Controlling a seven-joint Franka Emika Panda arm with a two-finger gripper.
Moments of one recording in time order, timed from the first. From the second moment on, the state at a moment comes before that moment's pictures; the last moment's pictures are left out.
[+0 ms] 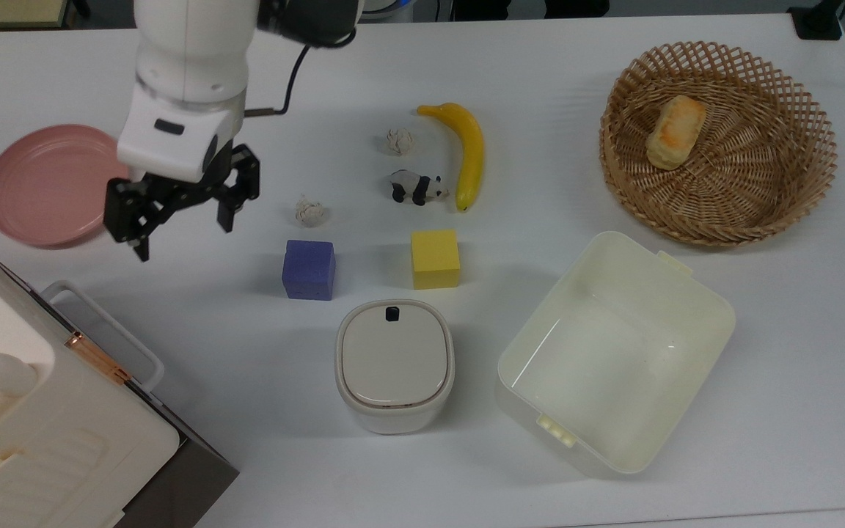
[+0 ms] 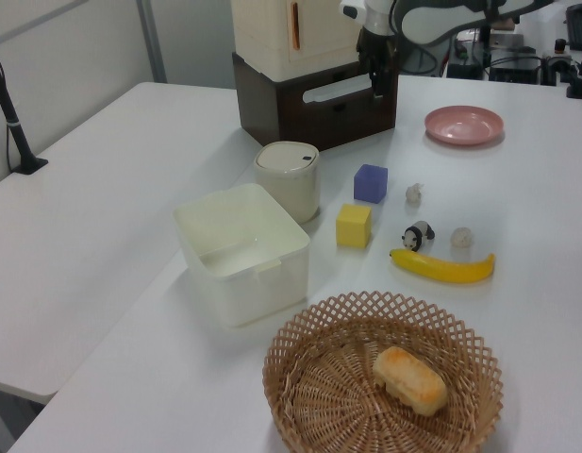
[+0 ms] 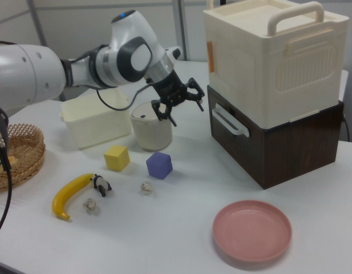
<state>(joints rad) -0.12 0.40 0.01 -1.46 -0.31 2.16 -0.66</state>
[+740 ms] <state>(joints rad) -0.19 0.53 0.00 -1.46 -0.51 2.49 -0.68</state>
